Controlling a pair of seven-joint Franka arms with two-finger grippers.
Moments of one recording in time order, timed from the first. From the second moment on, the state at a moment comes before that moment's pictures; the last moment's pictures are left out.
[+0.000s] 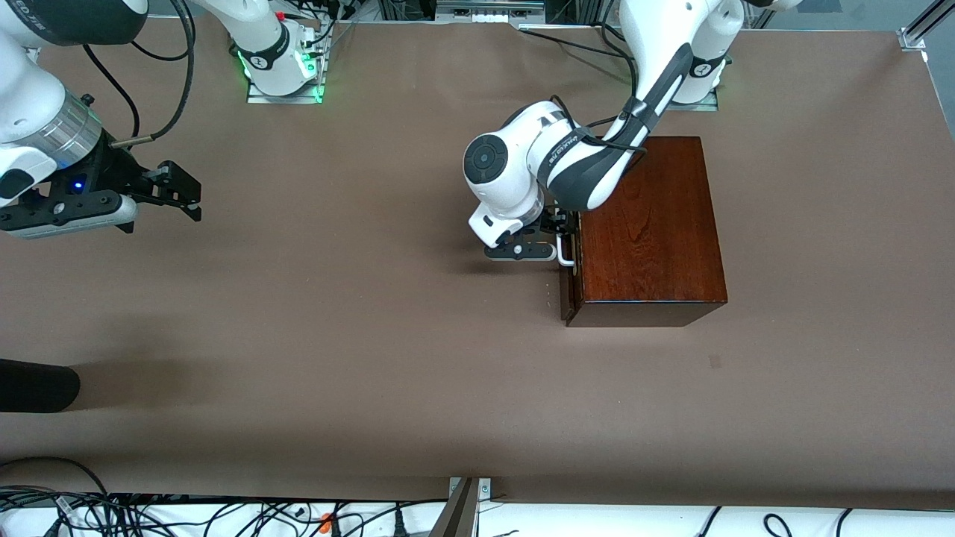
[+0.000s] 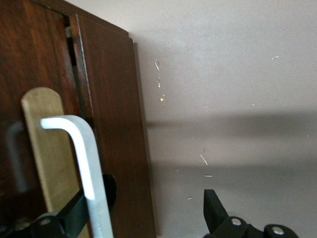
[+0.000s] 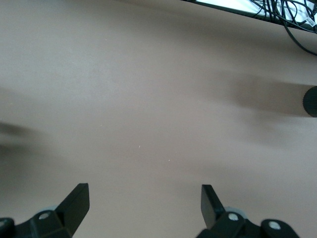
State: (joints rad) left arm -0.55 0.63 -0.25 -1.51 0.32 1.83 -0.83; right arm 0.33 0.09 -0.18 -1.56 0.01 1.75 -0.05
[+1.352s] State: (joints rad) left arm -0.64 0.65 -0.22 -1.52 0.31 2.00 -0.88; right arm 0.33 0.09 -0.18 -1.56 0.01 1.75 -0.05
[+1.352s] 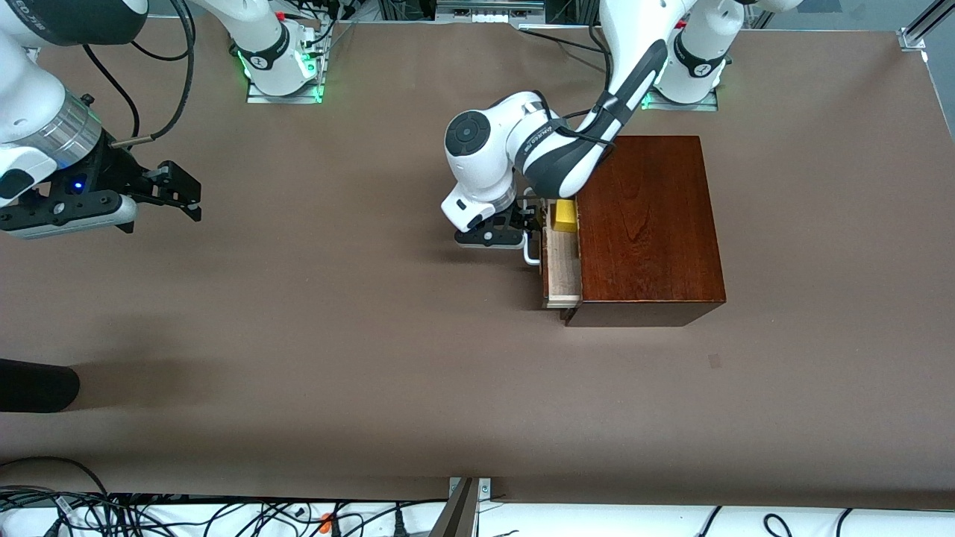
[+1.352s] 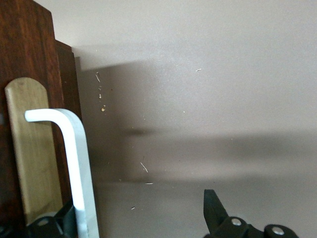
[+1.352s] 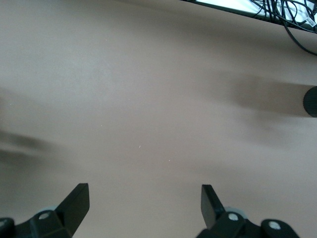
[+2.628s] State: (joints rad) left arm -0.68 0.68 -0.21 -1.49 0.31 1.94 -0.87; right arm 0.33 0.09 -0.18 -1.56 0.01 1.75 -0.05
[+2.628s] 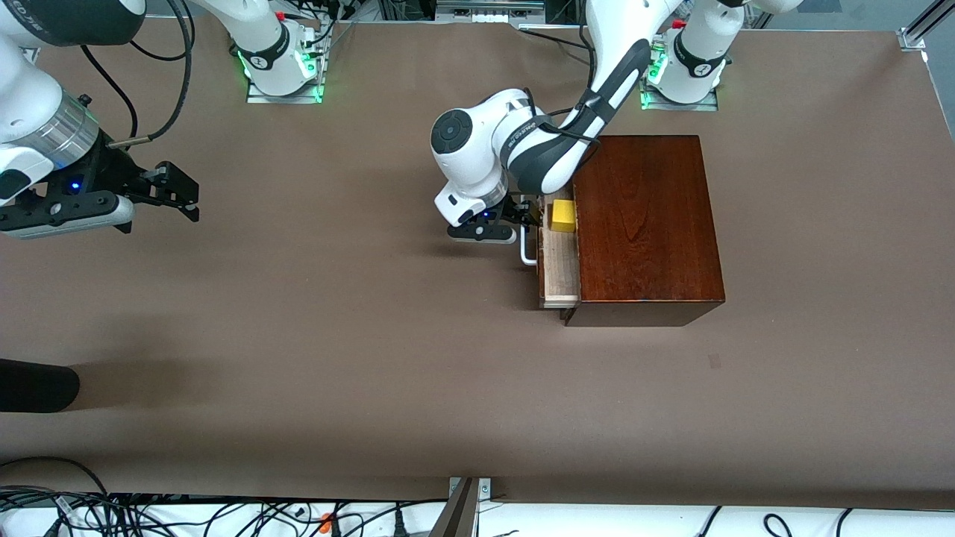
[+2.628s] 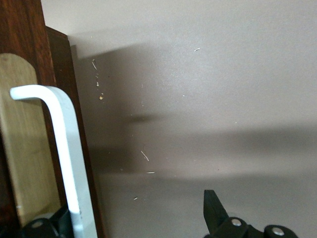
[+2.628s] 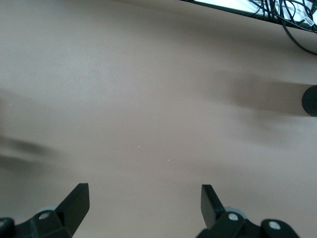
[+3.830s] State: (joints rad) left arm -0.70 0.70 -0.25 -1.33 0.26 1.81 -0.86; right arm 0.33 0.09 -0.18 -1.56 0.01 1.75 -0.05
